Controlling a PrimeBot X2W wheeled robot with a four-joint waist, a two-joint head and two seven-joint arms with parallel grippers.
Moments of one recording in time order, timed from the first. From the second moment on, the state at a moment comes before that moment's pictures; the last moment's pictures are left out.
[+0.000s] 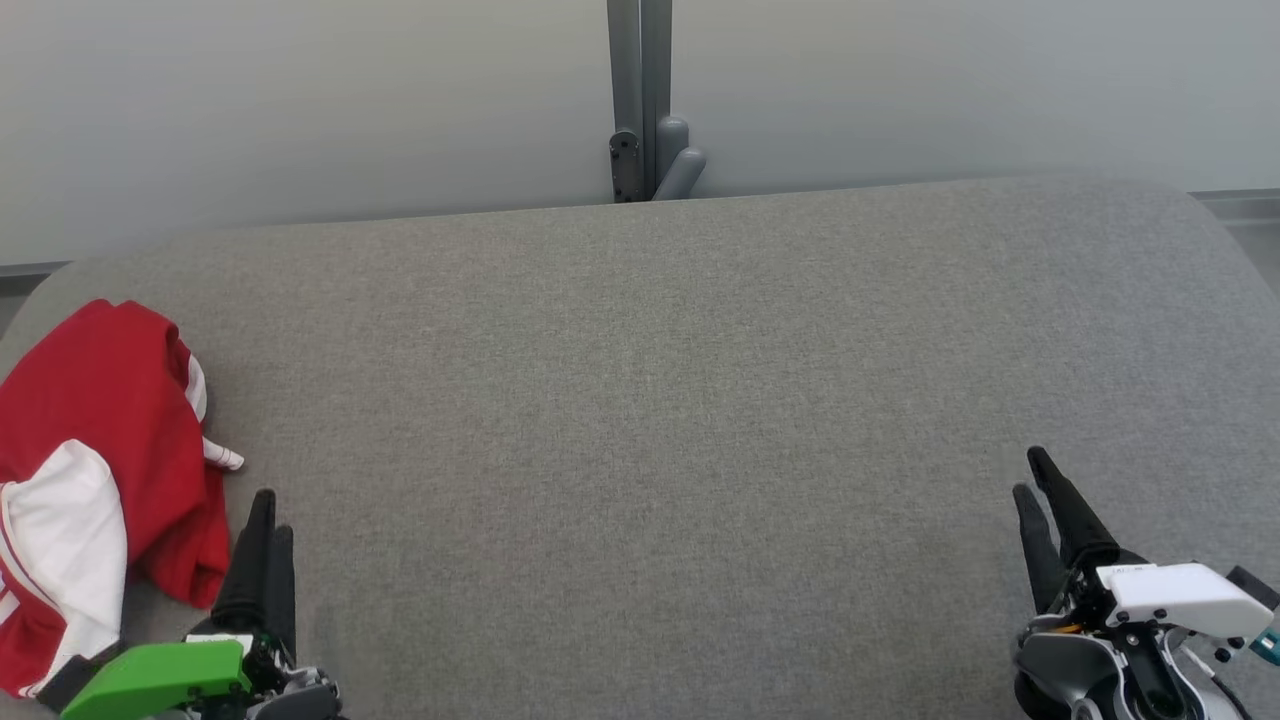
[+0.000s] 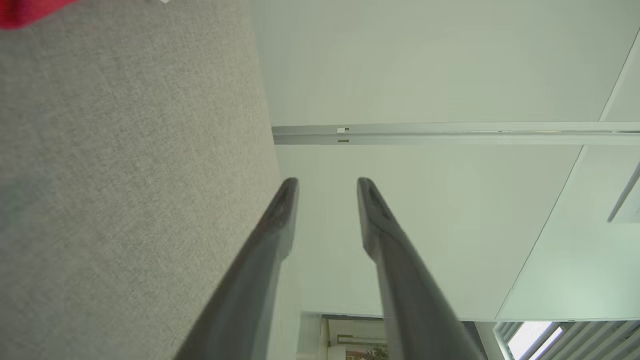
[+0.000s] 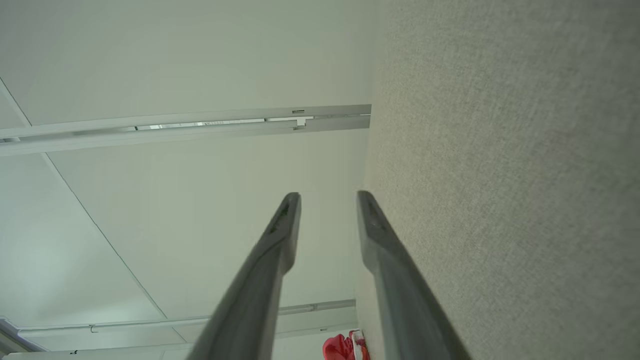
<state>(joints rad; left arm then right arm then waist) -0.05 0.04 0.12 0.23 -1.62 -0.13 0.11 -0.08 -0.04 -0.10 0.24 1.61 0.13 0.11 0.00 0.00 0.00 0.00</state>
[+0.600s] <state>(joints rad) -0.03 0.04 0.10 0.26 -1.37 -0.13 0.03 -0.06 -0.06 -0.05 0.25 1.38 0.13 0.03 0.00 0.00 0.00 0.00</state>
